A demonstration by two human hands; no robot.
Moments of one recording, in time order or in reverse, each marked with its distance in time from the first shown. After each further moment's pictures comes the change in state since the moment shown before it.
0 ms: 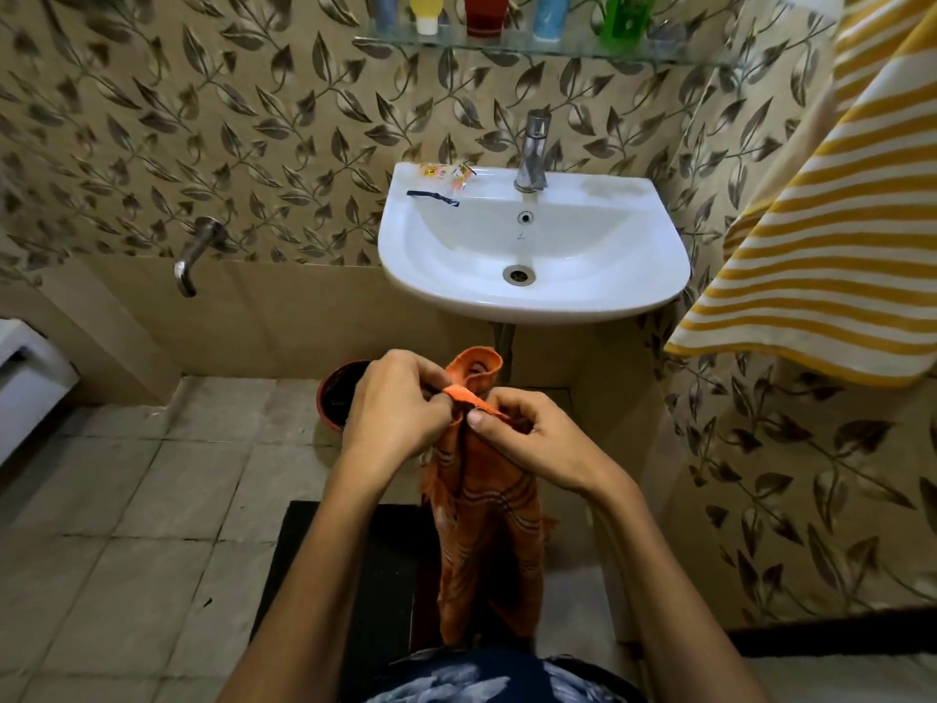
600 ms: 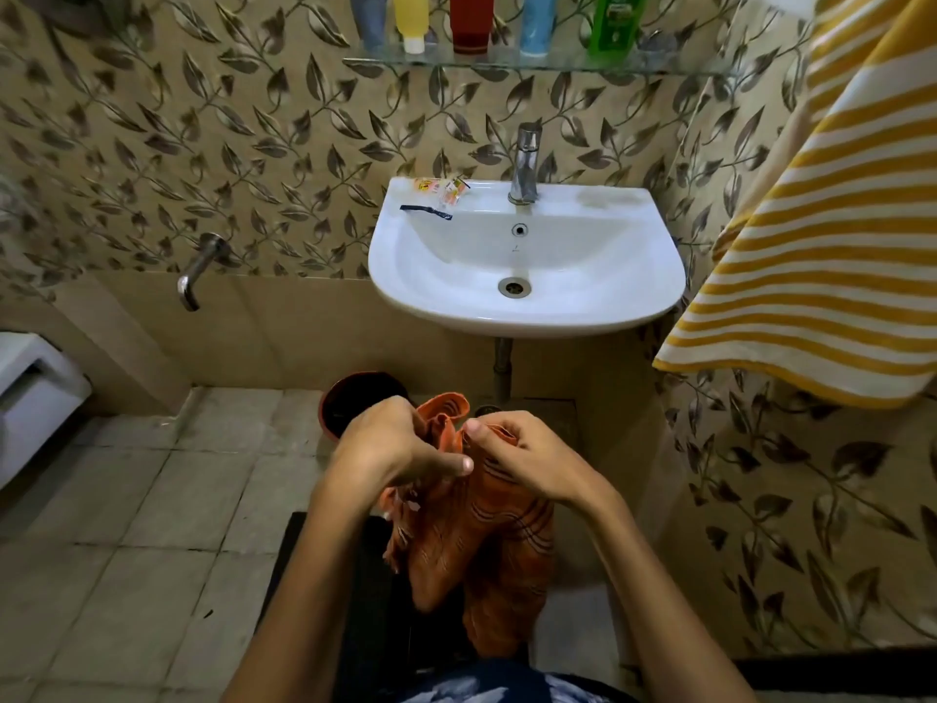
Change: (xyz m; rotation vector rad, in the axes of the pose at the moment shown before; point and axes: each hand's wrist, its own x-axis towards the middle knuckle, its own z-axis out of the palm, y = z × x) left_hand 0.003 0.019 0.014 0.188 -0.335 -0.298; right_hand 0.007 0.031 -0.020 -0.030 -0.075 0.020
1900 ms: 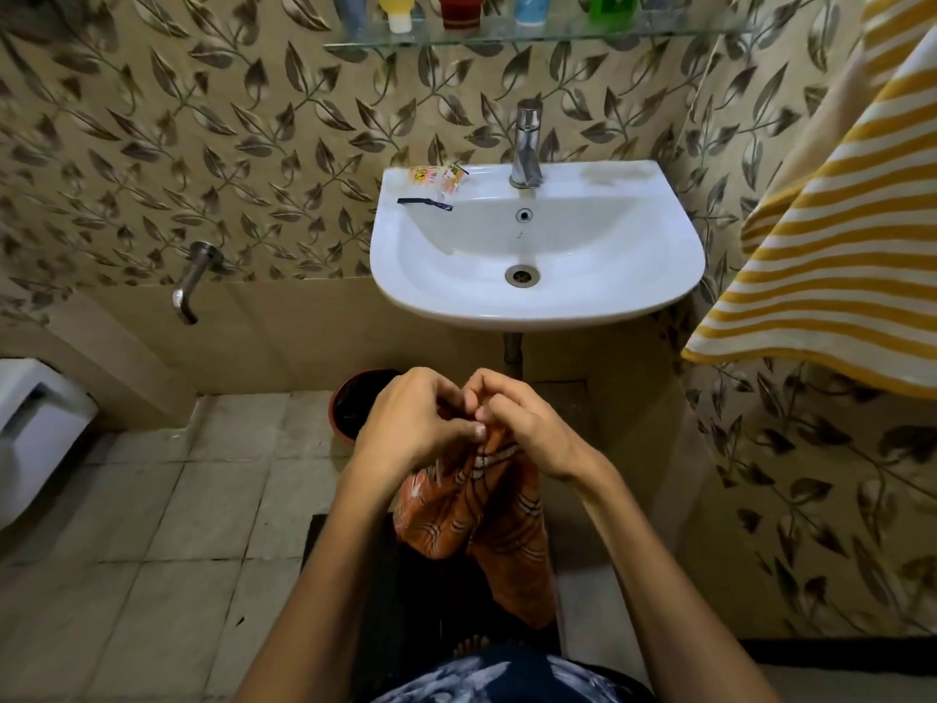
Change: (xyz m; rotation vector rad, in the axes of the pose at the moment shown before) left_hand 0.040 0.002 -0.019 0.020 0.134 0.303; right_hand 0.043 -0.034 0.007 0.358 0.047 -0.029
